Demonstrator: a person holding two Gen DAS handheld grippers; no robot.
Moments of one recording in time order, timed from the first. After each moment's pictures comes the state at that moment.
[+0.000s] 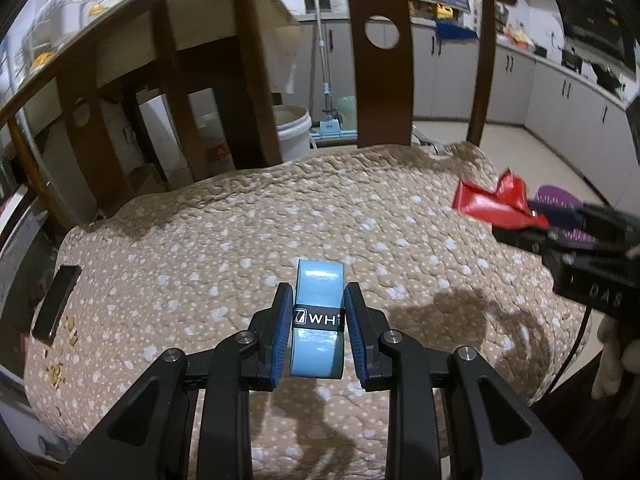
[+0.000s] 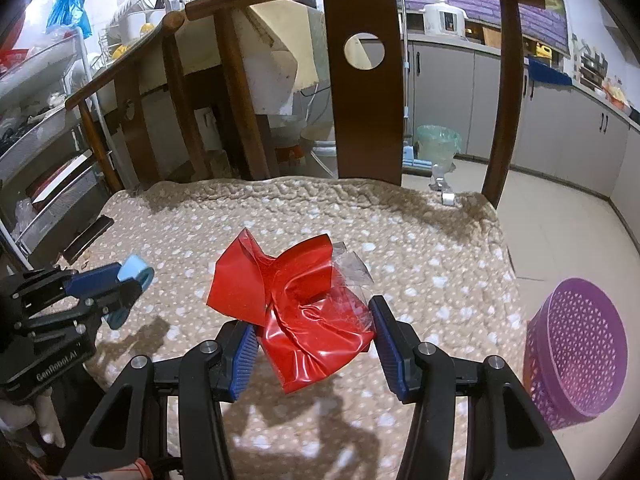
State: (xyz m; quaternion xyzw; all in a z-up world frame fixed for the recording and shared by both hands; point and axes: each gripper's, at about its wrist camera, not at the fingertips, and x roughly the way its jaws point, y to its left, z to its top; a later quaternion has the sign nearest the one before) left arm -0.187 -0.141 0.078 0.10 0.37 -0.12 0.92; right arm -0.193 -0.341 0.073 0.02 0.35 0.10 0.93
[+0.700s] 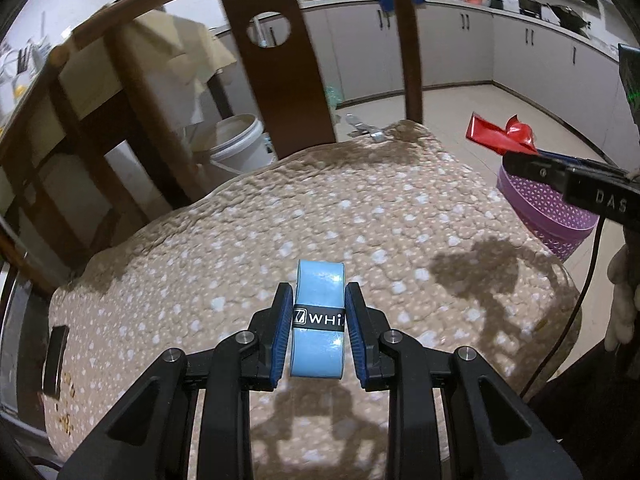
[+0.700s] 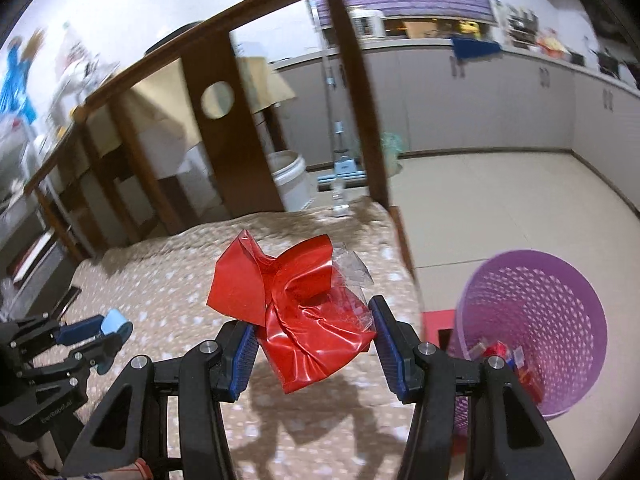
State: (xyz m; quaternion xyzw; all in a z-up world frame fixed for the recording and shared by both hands) left arm -0.181 -0.247 0.073 0.19 0.37 -0.16 0.89; right arm -0.205 -0.472 0.065 0.13 0.31 0.02 0.94
